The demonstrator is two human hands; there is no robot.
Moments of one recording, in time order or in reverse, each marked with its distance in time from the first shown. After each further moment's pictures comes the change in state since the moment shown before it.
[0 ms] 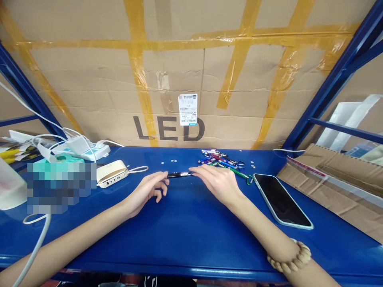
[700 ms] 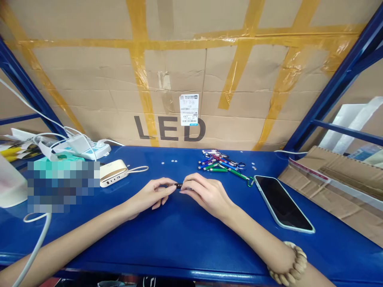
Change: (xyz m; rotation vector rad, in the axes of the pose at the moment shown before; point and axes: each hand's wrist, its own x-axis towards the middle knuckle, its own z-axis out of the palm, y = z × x) left_hand 0.000 -0.009 0.000 0.270 -0.164 0.042; right_hand -0.005 -0.023 0.008 0.199 0.000 -0.187
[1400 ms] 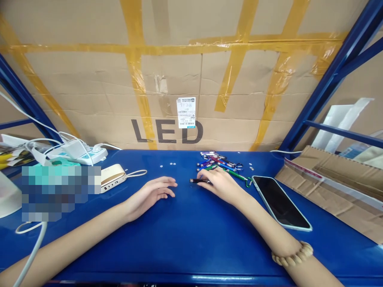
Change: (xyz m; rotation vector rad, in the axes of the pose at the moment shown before) left_hand 0.009 -0.002 -0.009 -0.377 -0.013 -0.046; right_hand -0.008 0.049 -0.008 -0.054 -0.350 0.240
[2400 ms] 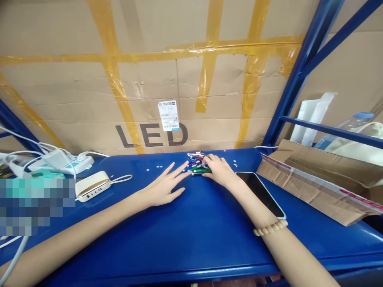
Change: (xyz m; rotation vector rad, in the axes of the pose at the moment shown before) left_hand 0.057 0.004 0.047 1.543 -0.221 0.764; right_hand -0.011 0.057 -0.012 -0.194 -0.067 0.347
